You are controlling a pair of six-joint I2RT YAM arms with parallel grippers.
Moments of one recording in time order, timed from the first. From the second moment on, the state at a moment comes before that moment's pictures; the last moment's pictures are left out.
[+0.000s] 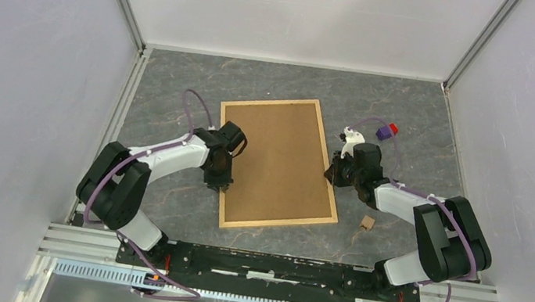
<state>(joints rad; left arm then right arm) -0.54 1.55 0.87 -0.71 -0.07 -0.67 0.36 1.49 0.55 0.22 -0.17 0.17</state>
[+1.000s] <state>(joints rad) -0.61 1.62 0.96 -0.76 -0.12 -0.65 0.36 1.49 0.54 0.24 -0.18 0.17</state>
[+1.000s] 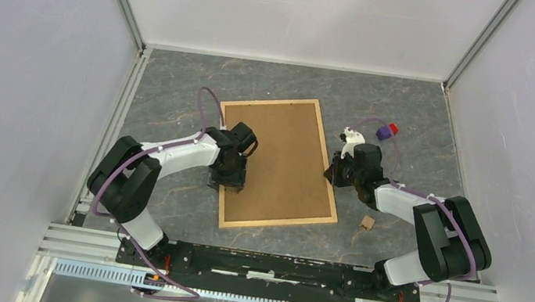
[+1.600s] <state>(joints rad) -0.30 1.48 0.90 -0.59 0.06 -0.63 0.36 1.50 0.54 0.26 -0.20 0.17</state>
